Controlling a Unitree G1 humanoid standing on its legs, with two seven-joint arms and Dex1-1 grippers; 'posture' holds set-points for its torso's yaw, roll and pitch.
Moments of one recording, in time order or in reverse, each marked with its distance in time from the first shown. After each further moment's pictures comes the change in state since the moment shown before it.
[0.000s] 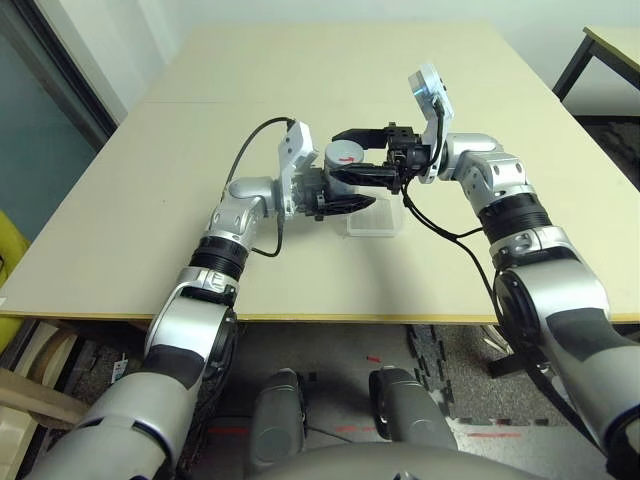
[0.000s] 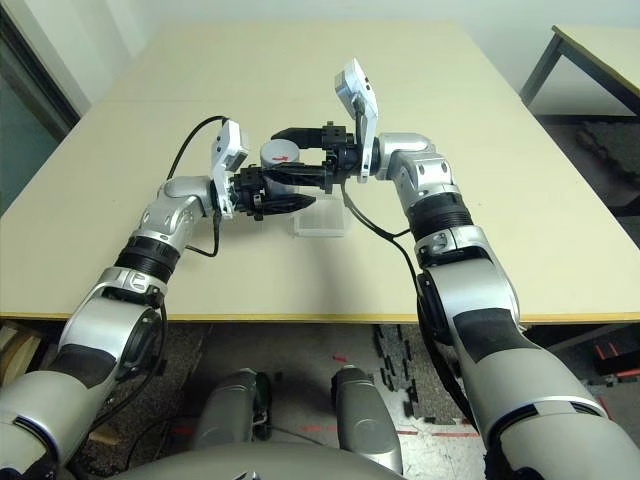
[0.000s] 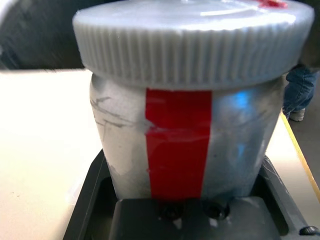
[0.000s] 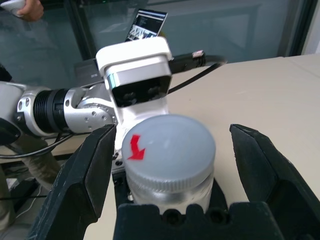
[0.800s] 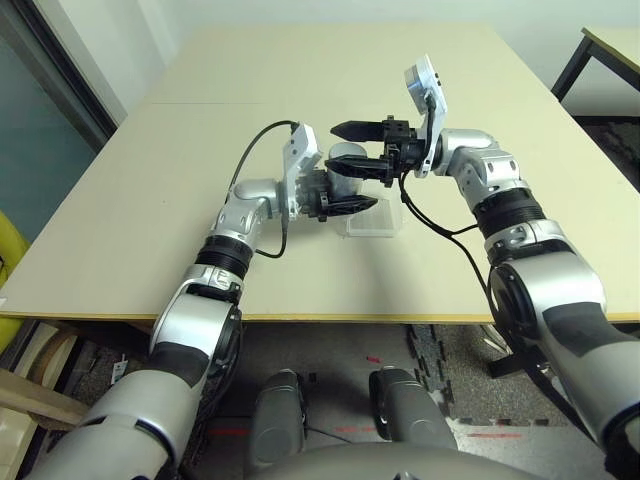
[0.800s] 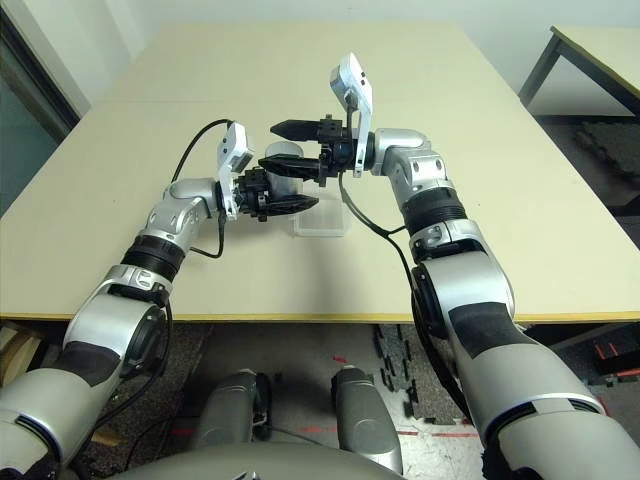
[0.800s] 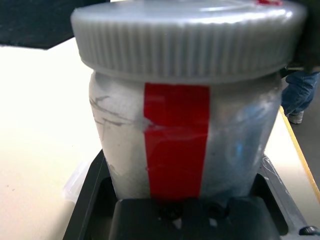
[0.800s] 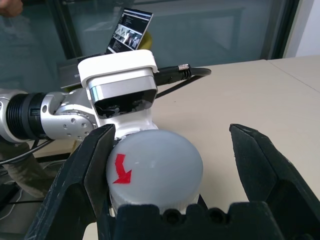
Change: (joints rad) left arm -0.009 -0.013 0.007 0.026 0.006 0.022 0.014; right arm -0.042 0.014 -0.003 0.098 -0.037 -0.085 -0.053
